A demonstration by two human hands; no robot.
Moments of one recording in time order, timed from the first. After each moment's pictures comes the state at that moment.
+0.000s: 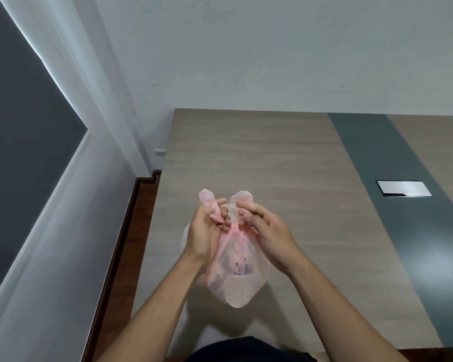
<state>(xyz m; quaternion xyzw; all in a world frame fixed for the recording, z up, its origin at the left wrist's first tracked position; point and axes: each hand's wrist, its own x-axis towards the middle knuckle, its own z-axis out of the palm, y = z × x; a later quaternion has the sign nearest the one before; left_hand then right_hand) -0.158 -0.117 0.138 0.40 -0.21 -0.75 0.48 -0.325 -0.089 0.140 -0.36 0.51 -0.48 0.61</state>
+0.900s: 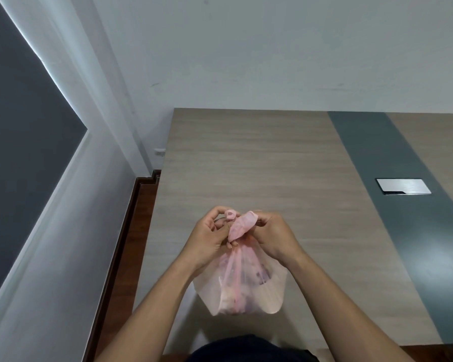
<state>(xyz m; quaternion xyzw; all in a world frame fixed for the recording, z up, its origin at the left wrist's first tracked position) -0.145 -0.107 0.124 0.42 -0.42 -0.72 0.36 -0.329 -0.086 0.148 -0.50 0.60 -0.39 0.49</state>
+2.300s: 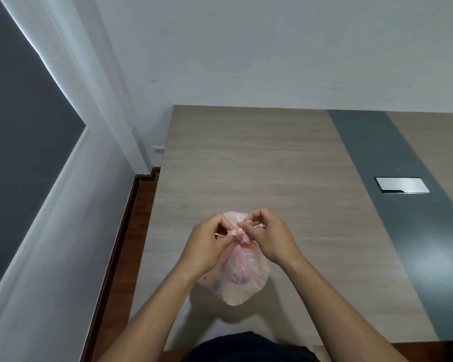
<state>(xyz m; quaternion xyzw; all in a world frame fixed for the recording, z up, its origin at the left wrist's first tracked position) -0.141 -0.092 0.127 0.54 -0.62 -0.49 0.28 -0.335 -0.082 0.118 -0.49 0.69 -0.34 0.42</state>
